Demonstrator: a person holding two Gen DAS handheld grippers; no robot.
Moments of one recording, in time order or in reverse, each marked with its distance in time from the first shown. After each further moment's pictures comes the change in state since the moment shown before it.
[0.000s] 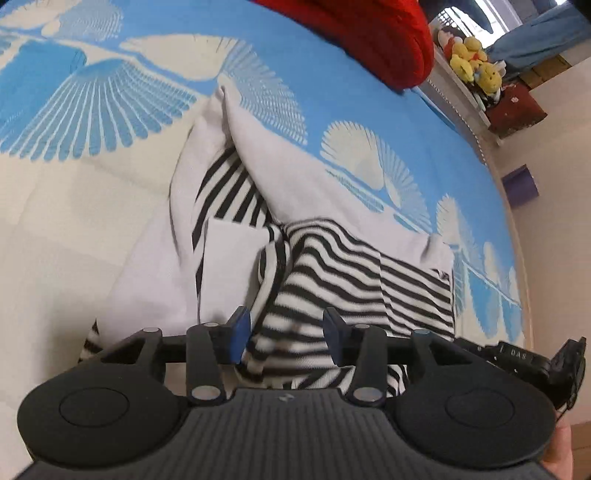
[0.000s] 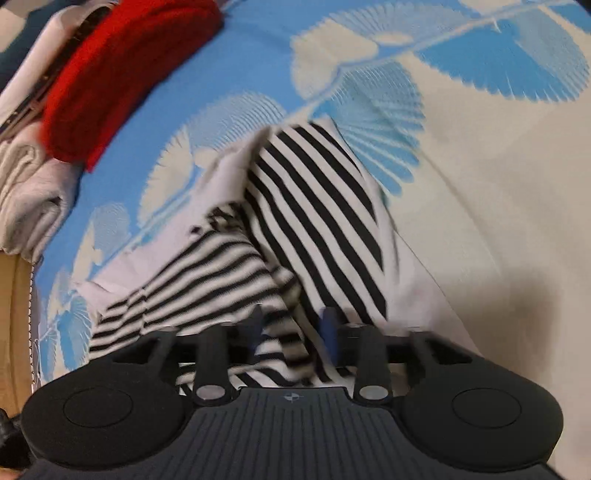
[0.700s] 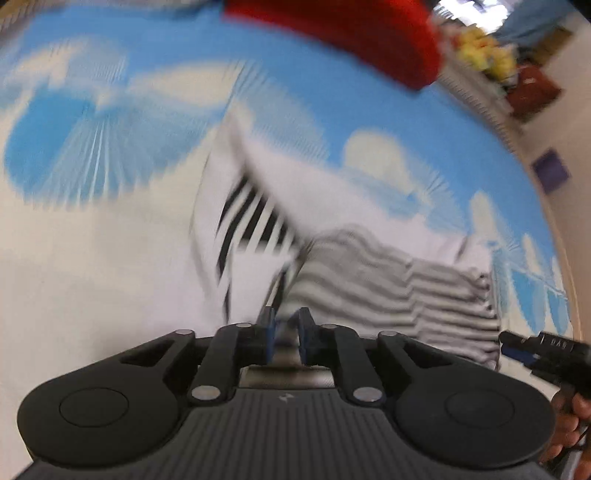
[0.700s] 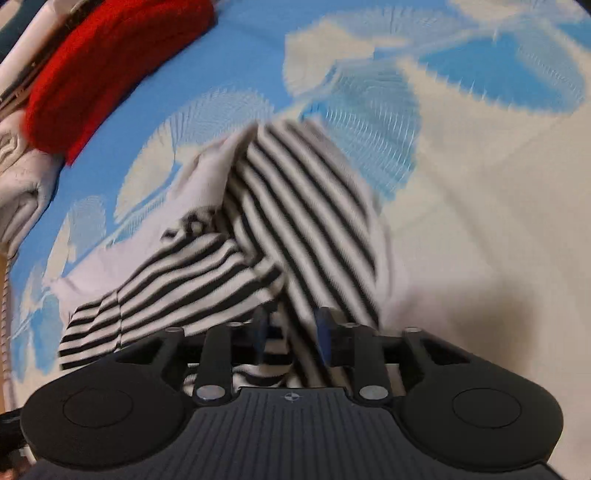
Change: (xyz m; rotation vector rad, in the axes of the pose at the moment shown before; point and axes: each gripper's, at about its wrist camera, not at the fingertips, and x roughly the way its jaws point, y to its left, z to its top) left arm -0.012 -0.011 0.000 0.129 -0.108 0.126; right arm 0.005 0.010 0.002 -0.044 -0.064 -0.099
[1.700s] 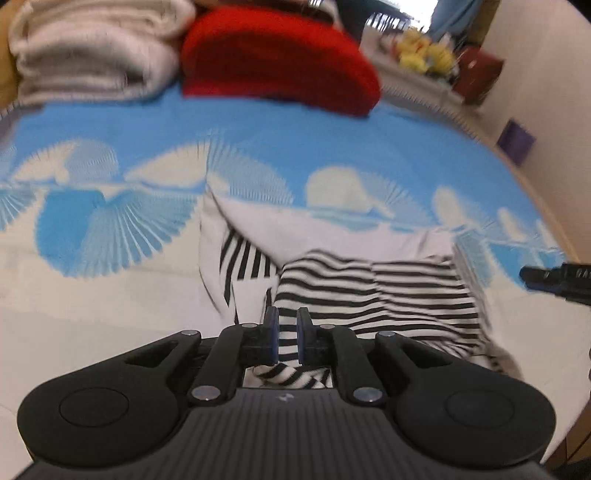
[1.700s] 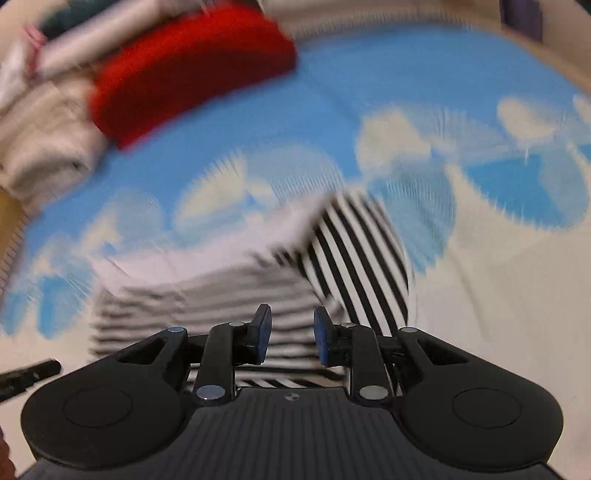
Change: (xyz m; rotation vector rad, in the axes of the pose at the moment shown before) left arm -0.102 -0.025 -0.035 0.219 -0.149 0.031; right arm -0.086 0.058 -0.014 -0.251 -0.163 0.037
